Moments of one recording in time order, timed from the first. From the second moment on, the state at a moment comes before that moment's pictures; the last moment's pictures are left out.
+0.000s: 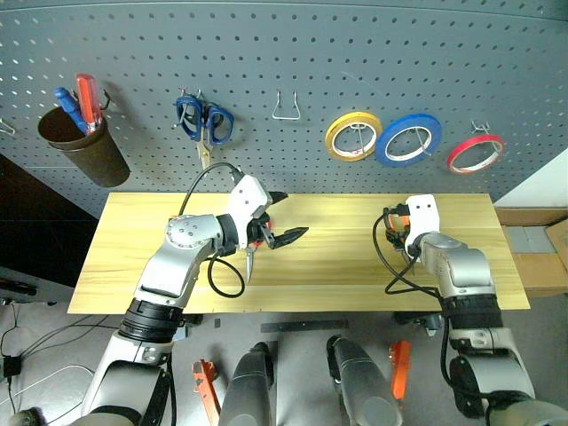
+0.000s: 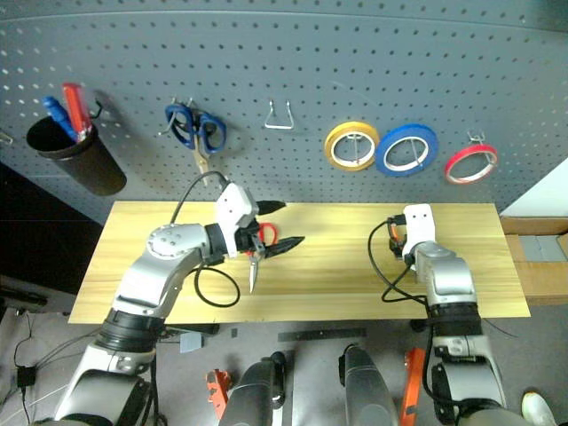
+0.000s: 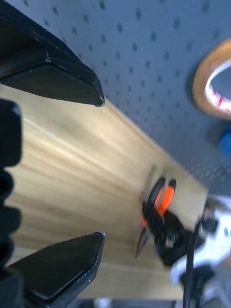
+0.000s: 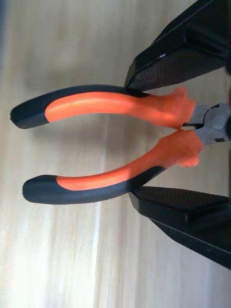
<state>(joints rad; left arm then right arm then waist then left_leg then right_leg) -0.52 0.48 -0.09 -0.04 -0.23 0.37 -0.86 -0.52 -0.26 -0.08 -0.01 0.08 0.99 0.14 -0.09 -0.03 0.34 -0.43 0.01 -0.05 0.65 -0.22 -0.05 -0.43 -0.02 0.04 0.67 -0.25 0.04</state>
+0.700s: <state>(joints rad) -0.31 0.64 0.26 -0.21 -0.47 0.46 -0.81 -1.05 0.06 -0.02 -0.20 0.20 0.88 0.06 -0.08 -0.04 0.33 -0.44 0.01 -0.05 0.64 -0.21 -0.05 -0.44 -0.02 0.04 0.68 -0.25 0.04</state>
